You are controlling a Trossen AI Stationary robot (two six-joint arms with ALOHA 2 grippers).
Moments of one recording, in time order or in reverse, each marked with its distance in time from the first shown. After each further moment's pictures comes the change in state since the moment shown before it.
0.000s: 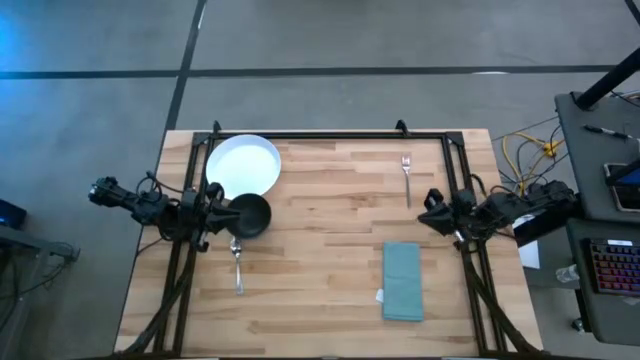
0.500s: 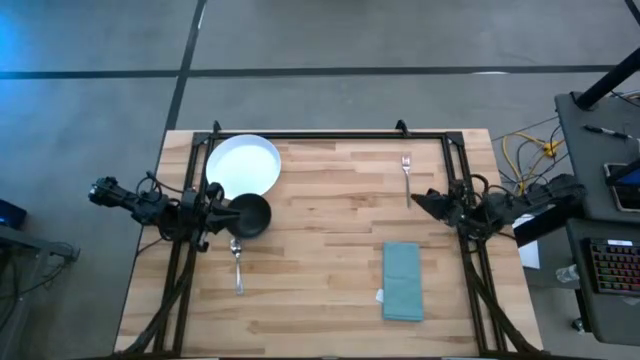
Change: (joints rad) left arm 0.000 0.000 0.000 0.000 0.000 0.000; right arm 0.000 0.204 0.000 0.149 0.394 0.435
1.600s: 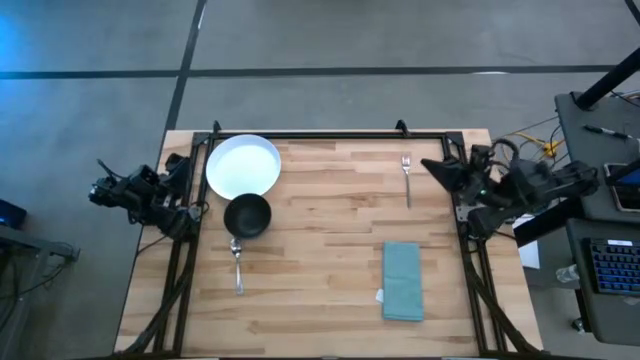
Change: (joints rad) left arm 0.000 0.003 -0.001 0.783 -0.267 0.371; right arm 0.000 0.348 0.732 -0.354 0.052 -0.211
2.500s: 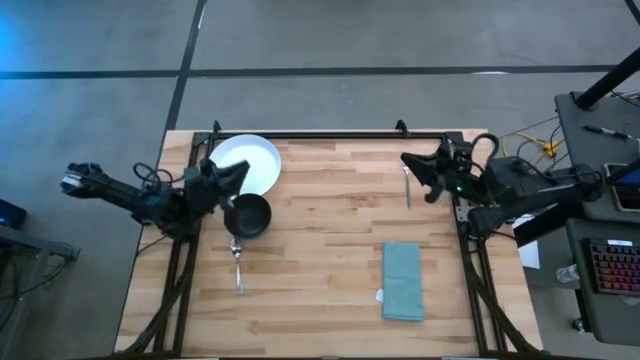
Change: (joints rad) left arm 0.119 0.633 0.304 -0.131 -0.250 -0.141; right arm -0.145 0.165 0.100 -0.170 0.000 -0.117
